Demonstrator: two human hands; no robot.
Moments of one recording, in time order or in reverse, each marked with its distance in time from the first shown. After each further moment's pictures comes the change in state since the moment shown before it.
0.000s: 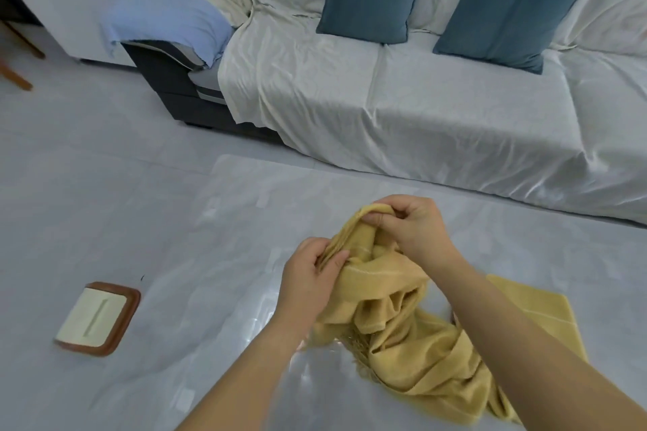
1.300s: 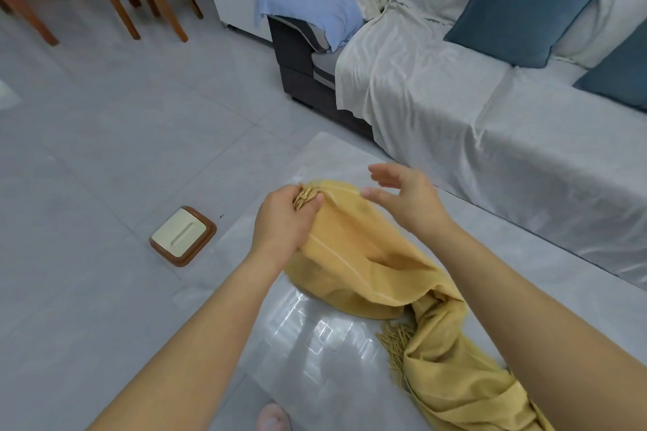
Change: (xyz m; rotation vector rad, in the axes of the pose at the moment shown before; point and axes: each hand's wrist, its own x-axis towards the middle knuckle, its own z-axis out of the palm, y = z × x) left_hand -0.009 0.001 -0.127 0.314 0.490 -0.214; right_hand 0.032 -0.035 0.103 -0.305 -0.360 -0.081
